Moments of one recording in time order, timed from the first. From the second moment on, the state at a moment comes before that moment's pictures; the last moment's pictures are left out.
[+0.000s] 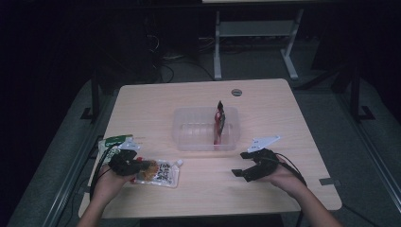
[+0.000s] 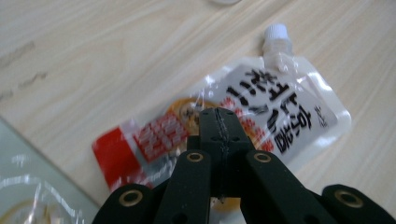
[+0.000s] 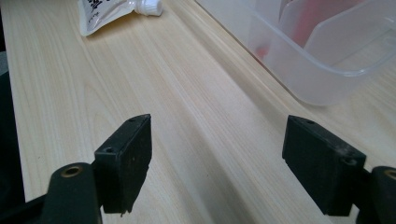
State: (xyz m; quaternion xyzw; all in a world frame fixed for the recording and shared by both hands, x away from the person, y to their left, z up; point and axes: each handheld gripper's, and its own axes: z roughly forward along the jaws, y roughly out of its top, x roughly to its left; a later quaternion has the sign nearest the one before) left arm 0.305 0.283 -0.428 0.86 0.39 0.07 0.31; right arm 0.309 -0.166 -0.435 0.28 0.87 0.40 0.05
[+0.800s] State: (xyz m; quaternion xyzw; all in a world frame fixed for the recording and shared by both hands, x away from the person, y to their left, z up) left arm 0.309 0.254 -0.449 0.88 0.38 0.03 0.28; right arm 0.309 -0.162 -0.434 0.28 0.88 0.39 0.05
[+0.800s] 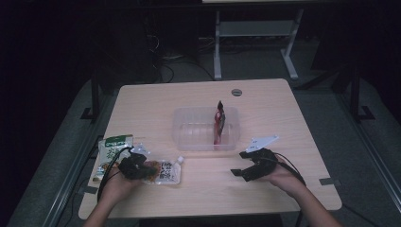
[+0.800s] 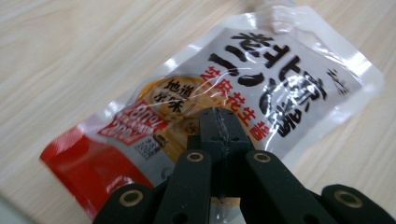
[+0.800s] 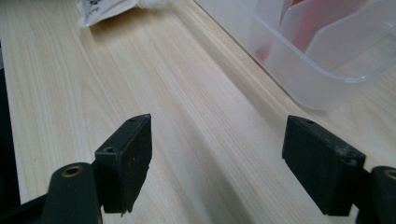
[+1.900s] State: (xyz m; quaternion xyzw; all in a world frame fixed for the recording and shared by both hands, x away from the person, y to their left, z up) left arm 0.303 0.133 -0.453 0.91 0.30 0.01 0.30; right arm 0.303 -0.134 -0.453 0.29 0.88 0.37 -0.03
